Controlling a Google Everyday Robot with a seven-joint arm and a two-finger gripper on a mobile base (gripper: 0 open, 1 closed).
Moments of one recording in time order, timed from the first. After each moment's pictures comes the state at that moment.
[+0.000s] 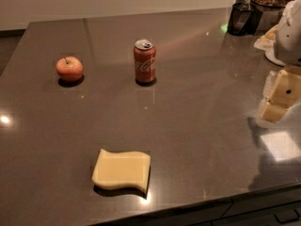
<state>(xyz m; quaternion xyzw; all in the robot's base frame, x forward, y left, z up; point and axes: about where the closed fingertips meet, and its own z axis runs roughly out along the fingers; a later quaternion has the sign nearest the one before) 0.438 -0.217 0.976 -0.60 0.78 -0.03 0.16</state>
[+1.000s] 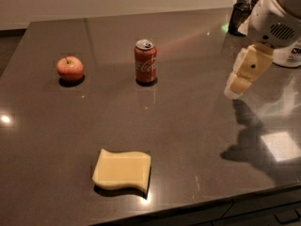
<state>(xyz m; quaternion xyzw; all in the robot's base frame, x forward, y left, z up) 0.500 -0.193 0.980 -0.56 0.80 -0.02 0.20</state>
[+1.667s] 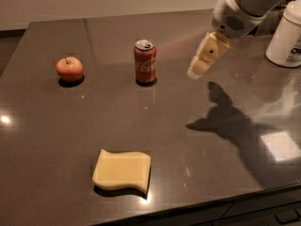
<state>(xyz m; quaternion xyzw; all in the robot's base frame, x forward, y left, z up) 0.572 -0.142 0.975 -0.53 0.81 0.01 0.26</state>
